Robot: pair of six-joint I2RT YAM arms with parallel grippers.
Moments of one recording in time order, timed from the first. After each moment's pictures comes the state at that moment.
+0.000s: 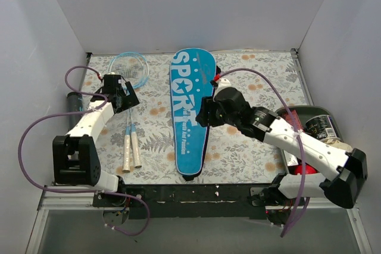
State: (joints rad) left arm -0.05 1.41 1.00 -0.45 -0.18 -0.42; right arm 0.92 1.29 1.14 -0.47 0.10 0.57
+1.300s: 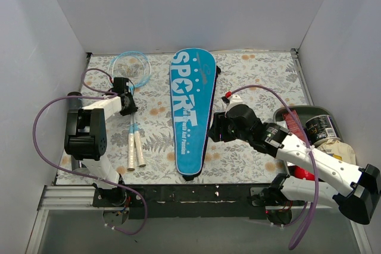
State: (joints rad) left arm -0.04 1.74 1.01 -0.26 -0.11 -0.36; right arm 0.92 1.03 0.85 -0.48 0.11 0.60
